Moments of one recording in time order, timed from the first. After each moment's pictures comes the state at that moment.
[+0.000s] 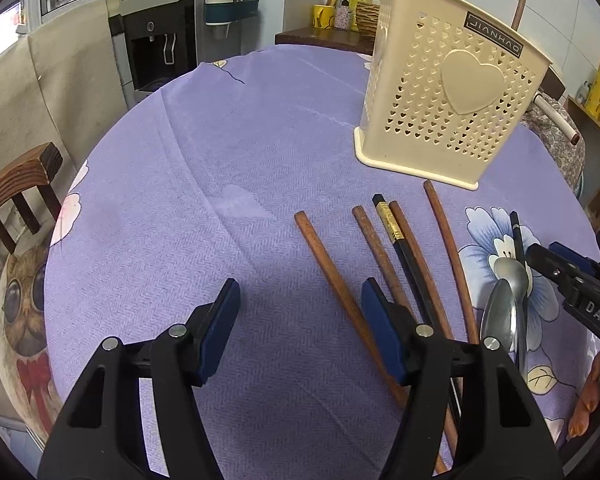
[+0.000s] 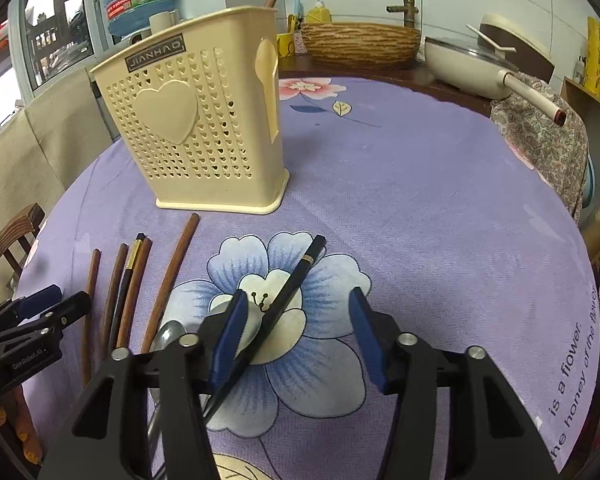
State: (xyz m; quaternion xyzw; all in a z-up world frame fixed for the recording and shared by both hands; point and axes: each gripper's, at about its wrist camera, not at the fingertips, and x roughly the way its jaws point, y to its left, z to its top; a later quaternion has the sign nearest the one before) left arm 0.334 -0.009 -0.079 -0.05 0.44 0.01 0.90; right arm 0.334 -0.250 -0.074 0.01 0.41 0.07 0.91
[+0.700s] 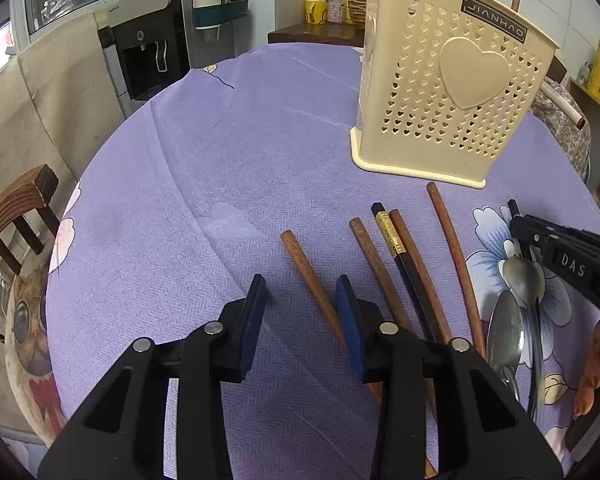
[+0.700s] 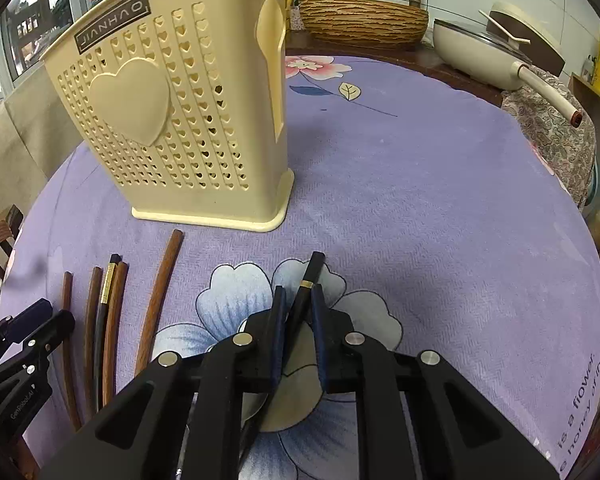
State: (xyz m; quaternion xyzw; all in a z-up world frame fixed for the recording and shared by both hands) left arm 0.348 -0.019 -0.081 -0.01 0.44 0.02 0.90; right arm 0.378 -0.232 -0.089 0.00 0.44 0.06 0.89
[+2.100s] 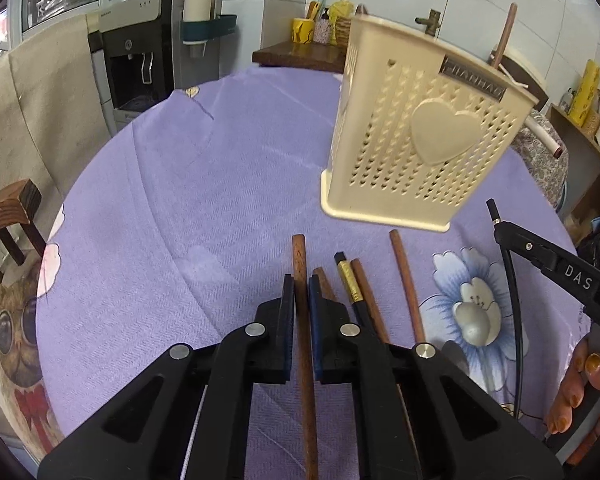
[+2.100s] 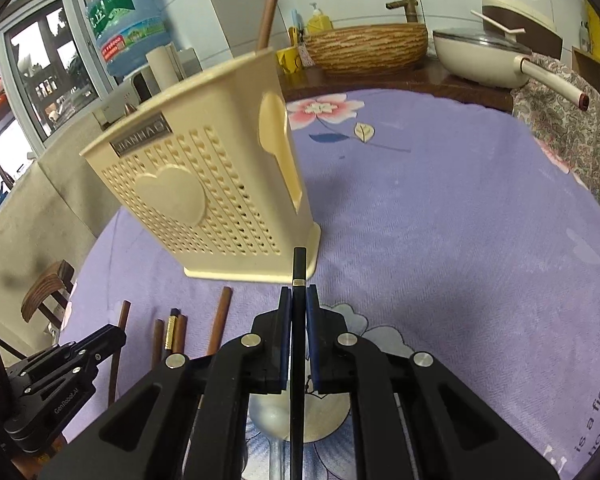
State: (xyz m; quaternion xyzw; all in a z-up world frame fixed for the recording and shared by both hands) left arm 0.359 -0.014 -0.051 -0.05 0.41 -0.02 0.91; right arm 0.368 -0.243 -0.057 0.09 0.37 0.11 0.92
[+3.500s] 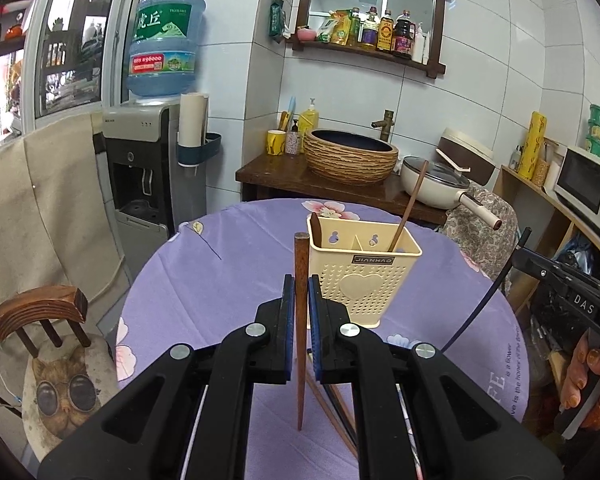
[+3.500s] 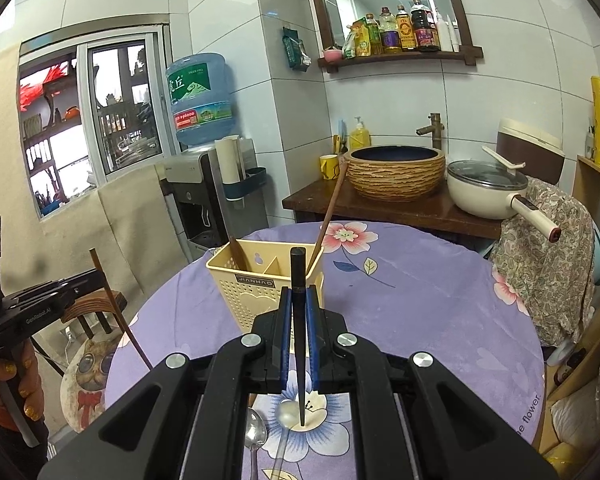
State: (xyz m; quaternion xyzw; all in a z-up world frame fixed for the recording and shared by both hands) left arm 0.282 0.008 0.113 -0.05 0.26 -0.07 0.96; right arm 0.275 -0.274 0.089 0.03 0.22 0.16 0.96
